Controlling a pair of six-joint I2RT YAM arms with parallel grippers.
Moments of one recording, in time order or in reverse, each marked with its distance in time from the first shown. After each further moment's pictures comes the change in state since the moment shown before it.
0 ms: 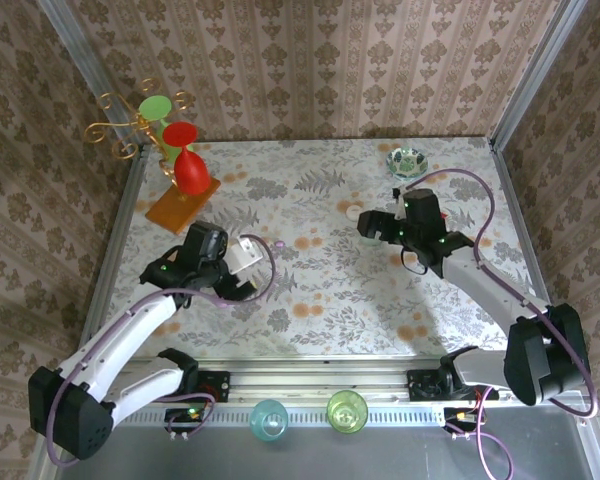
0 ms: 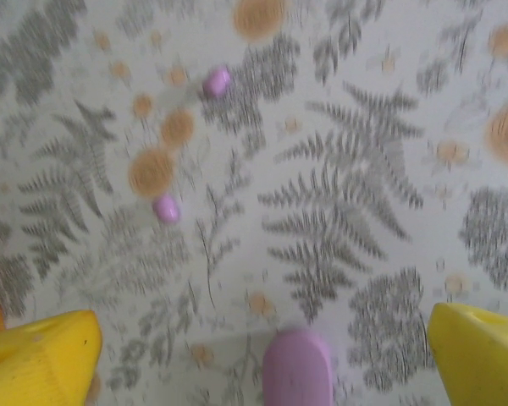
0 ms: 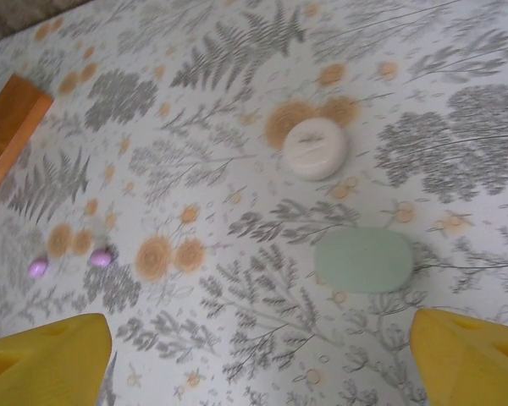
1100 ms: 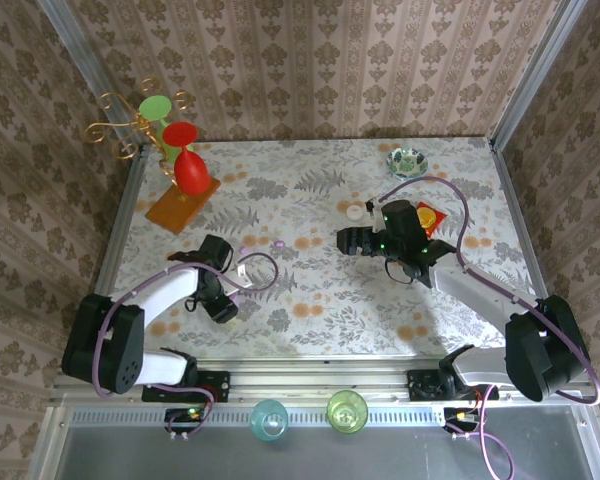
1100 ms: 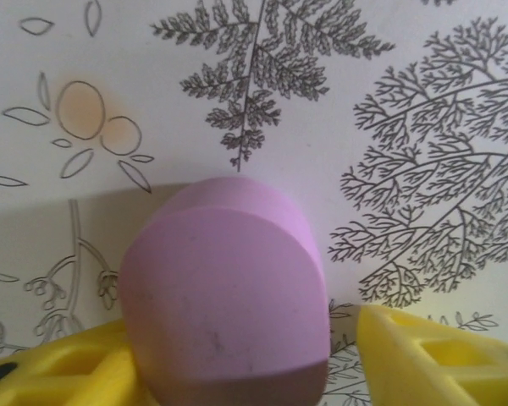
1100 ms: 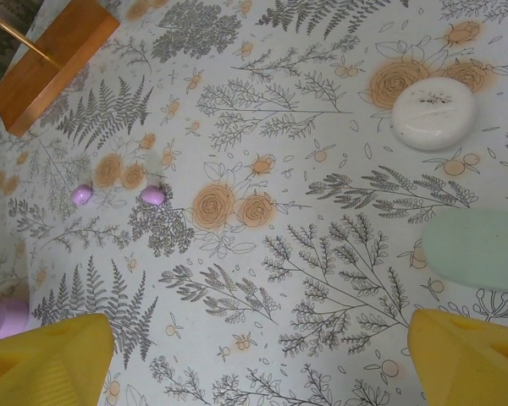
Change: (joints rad) left arm 0.128 0.365 -0.133 -0.011 -0.061 0.022; right arm 0.126 0.029 -0.045 0.089 -0.030 -0.049
